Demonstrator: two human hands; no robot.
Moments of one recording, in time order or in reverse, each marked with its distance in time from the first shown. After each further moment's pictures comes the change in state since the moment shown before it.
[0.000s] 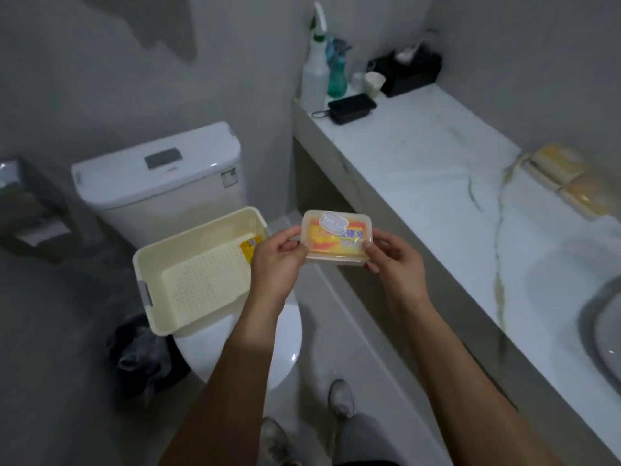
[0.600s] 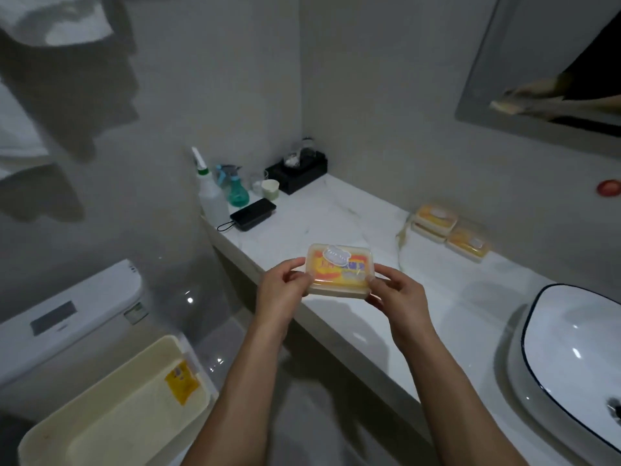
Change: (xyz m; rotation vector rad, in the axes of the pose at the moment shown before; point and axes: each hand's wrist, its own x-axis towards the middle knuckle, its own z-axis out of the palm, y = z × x) left_hand 0.032 0.119 0.217 0.124 -0.293 0.146; right_hand 0.077 -0.106 -0.182 0.132 0.262 -0.070
